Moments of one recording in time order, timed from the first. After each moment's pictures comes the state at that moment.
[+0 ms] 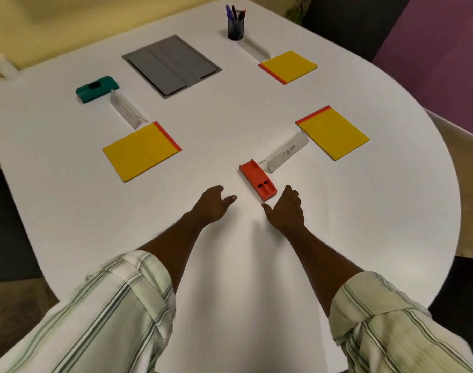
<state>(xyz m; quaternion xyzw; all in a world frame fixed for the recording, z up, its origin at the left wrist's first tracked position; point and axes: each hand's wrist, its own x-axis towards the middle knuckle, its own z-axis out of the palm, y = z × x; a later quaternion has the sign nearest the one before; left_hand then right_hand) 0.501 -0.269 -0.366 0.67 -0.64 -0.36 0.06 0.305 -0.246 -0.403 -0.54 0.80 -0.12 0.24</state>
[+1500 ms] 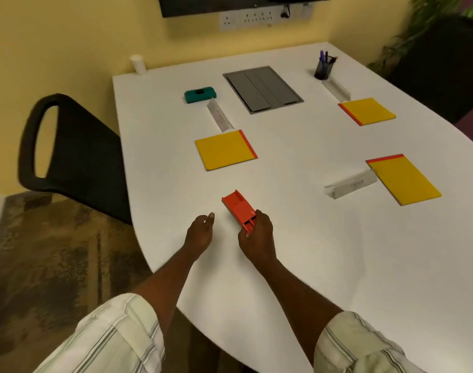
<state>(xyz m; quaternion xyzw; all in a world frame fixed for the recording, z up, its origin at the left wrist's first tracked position) 0.668 -0.119 -0.364 0.79 -0.35 -0.40 0.32 0.514 -0.143 -0.370 -0.67 0.61 -0.27 0.33</state>
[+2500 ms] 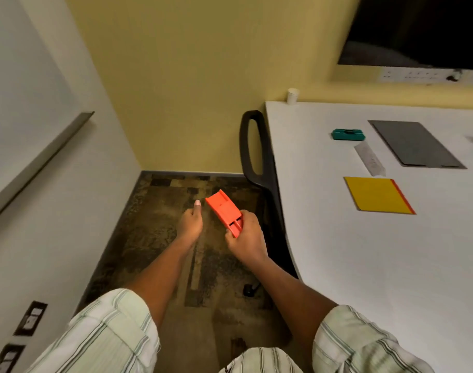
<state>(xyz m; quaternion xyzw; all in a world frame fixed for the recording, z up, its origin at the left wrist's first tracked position) 1.074 0.095 -0.316 0.81 -0.10 -0.28 0.50 0.929 0.030 -0.328 -0.82 0.37 -0.22 0.36</state>
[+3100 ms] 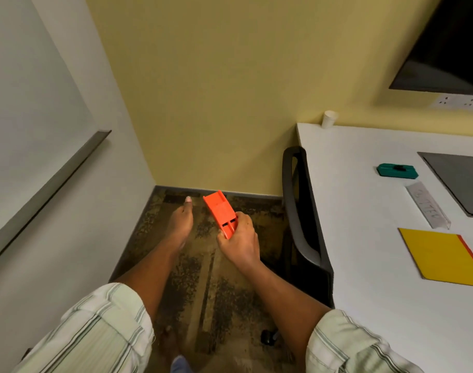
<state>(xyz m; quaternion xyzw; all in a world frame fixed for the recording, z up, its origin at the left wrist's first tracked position) 1.307 0.023 -0.316 0.82 -0.10 -0.24 0.51 1.154 -0.046 -0.317 -0.83 0.39 -0.19 0.36</state>
